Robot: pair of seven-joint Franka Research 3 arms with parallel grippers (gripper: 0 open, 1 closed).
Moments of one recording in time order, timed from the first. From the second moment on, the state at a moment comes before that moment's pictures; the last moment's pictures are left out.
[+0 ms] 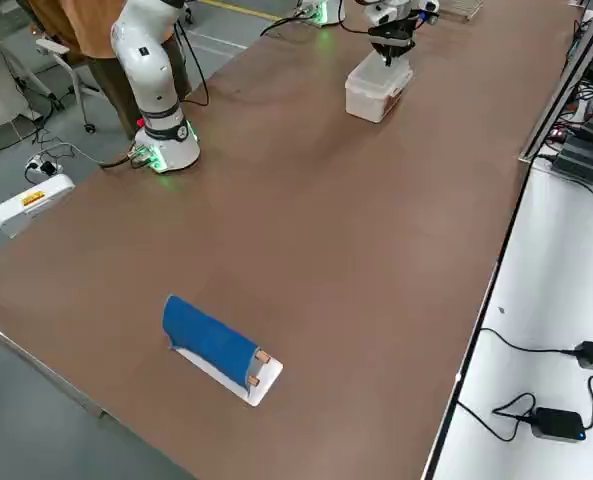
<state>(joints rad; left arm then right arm) -0.33 0.31 -0.33 -2.12 -0.17 2.44 -1.59 1.03 0.63 -0.25 -1.50 0.37 2.22 2.02</state>
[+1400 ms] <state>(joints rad) -0.31 0.28 -0.36 -1.90 -0.07 2.26 -1.58 0.93 0.46 -0.31 -1.54 0.37 1.87 1.64</state>
